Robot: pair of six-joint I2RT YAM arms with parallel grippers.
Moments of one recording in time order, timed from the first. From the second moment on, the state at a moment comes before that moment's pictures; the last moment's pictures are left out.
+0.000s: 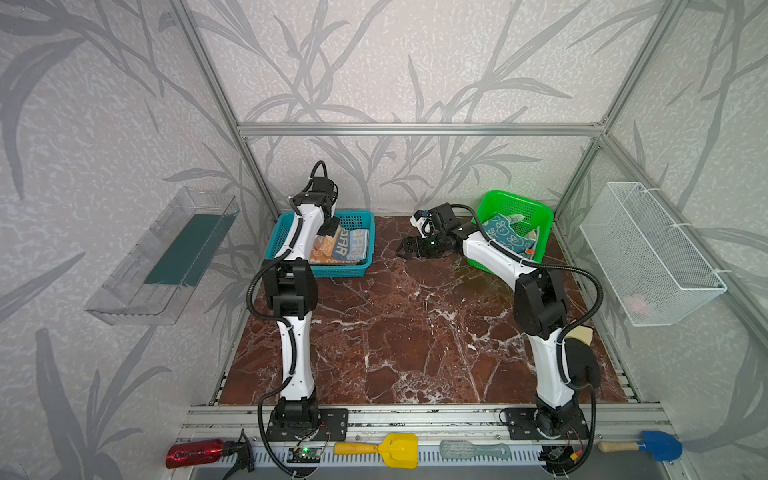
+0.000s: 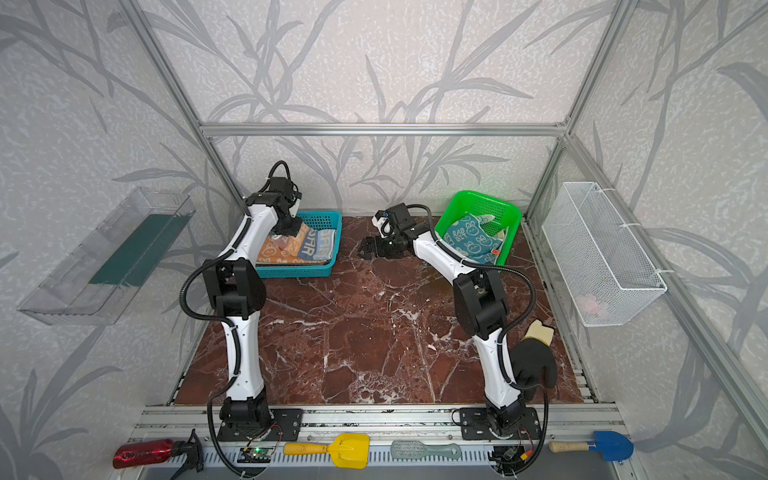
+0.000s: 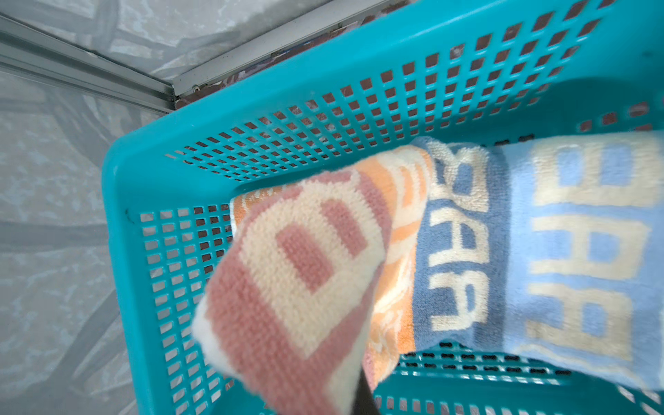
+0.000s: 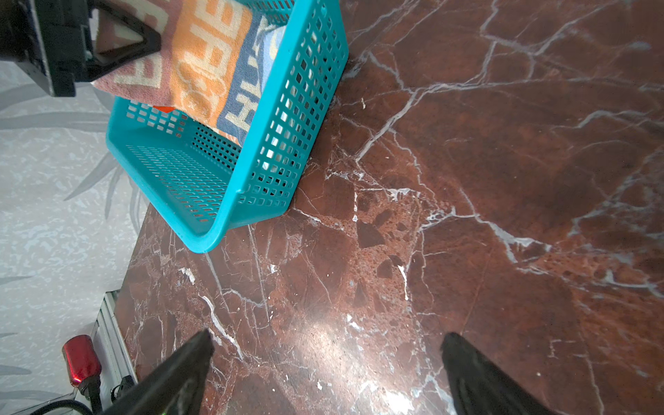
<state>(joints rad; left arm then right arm) -0.01 2.29 2.28 -1.07 -0.25 0.27 0.52 2.17 1.88 -0.56 -0.47 0.34</state>
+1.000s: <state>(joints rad) 0.02 2.36 2.23 -1.05 -0.42 0.31 0.52 2.18 1.88 -0.56 -0.47 0.34</state>
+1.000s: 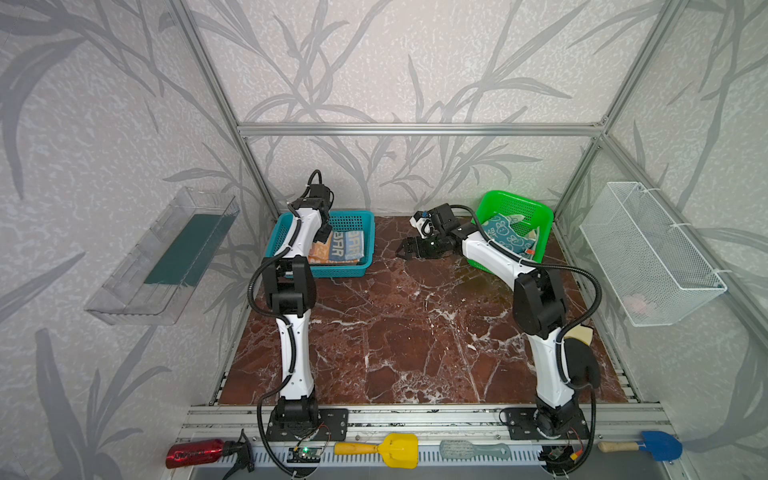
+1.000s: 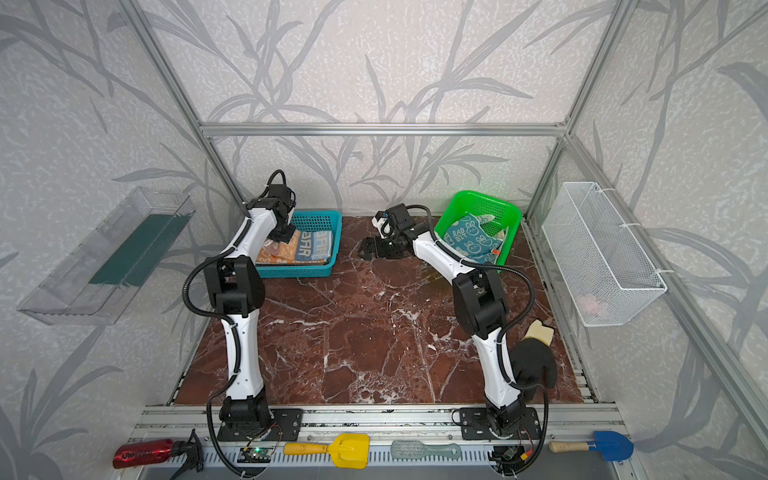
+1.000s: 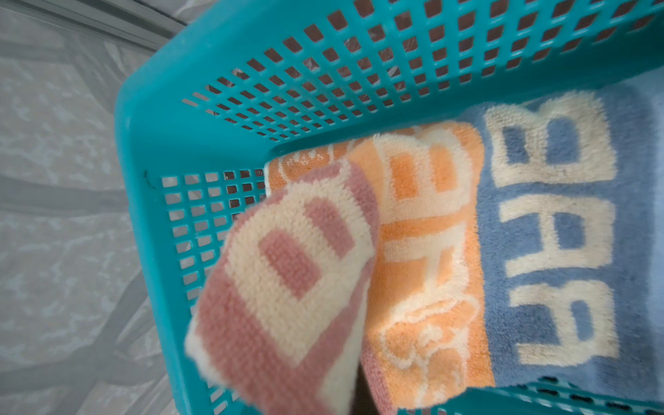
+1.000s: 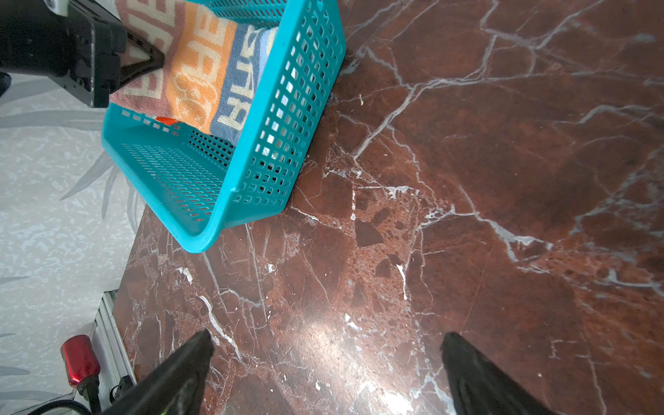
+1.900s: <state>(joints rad) -0.13 2.04 1.95 -0.69 -0.42 0.14 0.40 2.00 1.79 -0.60 -0.31 0.32</state>
